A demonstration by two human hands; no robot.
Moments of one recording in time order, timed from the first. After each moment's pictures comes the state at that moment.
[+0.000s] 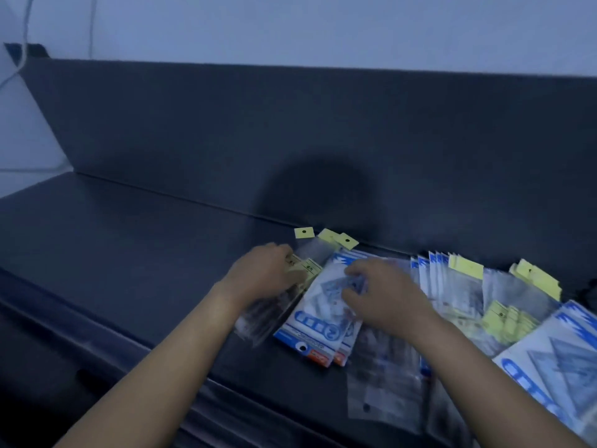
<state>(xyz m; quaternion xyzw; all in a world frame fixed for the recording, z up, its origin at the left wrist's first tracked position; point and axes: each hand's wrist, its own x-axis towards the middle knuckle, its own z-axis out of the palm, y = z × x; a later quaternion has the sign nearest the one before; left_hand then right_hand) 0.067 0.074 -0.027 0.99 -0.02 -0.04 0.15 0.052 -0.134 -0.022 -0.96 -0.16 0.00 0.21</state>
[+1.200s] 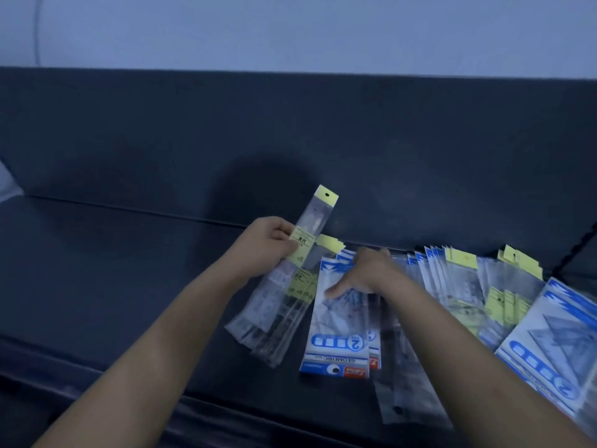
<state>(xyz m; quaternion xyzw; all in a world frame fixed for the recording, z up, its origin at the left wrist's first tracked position) 0.085 0.097 0.011 0.84 -0.04 -0.04 0.55 0.096 -0.092 -0.011 -0.96 0.09 0.18 0.19</state>
